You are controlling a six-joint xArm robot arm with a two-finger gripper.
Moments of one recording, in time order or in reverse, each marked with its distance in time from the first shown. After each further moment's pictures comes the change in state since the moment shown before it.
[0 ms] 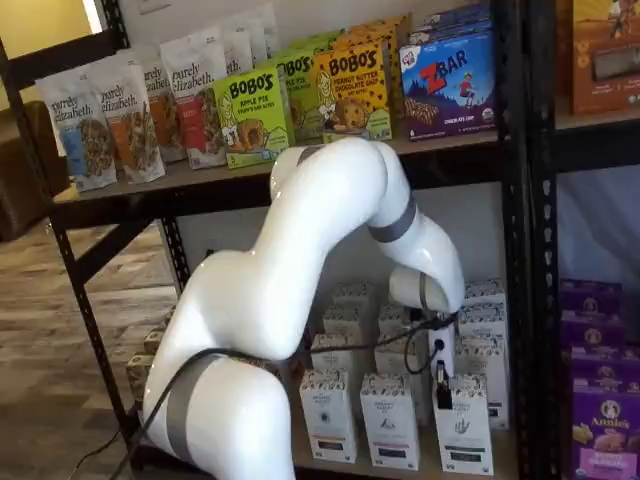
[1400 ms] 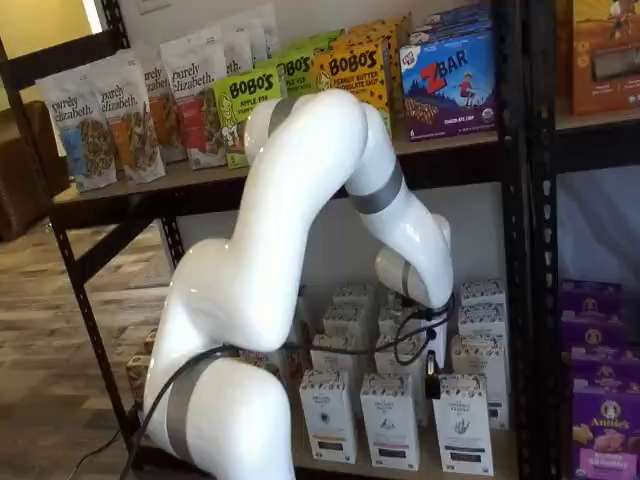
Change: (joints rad) arm -0.008 -0.271 0.332 0.240 -0.087 -0.221
